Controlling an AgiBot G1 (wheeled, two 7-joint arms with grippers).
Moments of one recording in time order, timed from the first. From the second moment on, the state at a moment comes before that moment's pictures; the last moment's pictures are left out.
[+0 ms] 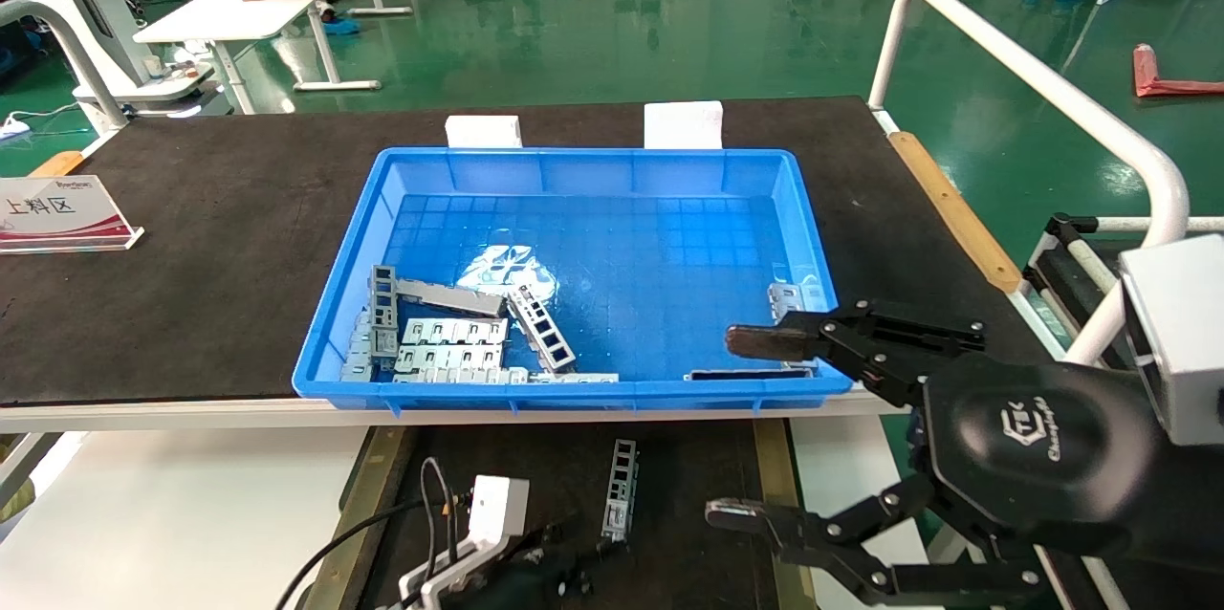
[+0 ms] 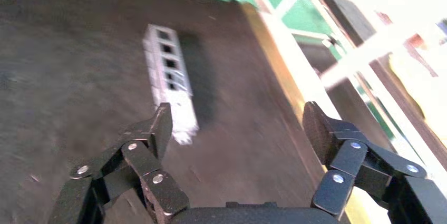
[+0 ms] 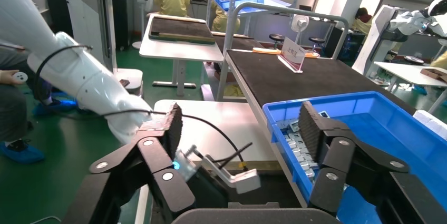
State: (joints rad) left arm -0.78 1.04 0.96 -1.19 0.64 0.15 -0.29; right arm 1.11 -0.56 -0.41 1.26 -0.64 -1.45 0.12
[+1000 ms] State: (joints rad) left arm -0.92 0.64 0.88 -1.35 0.58 0.72 -0.23; right arm 1.11 -0.56 -0.41 1.26 -0.64 -1.45 0.12
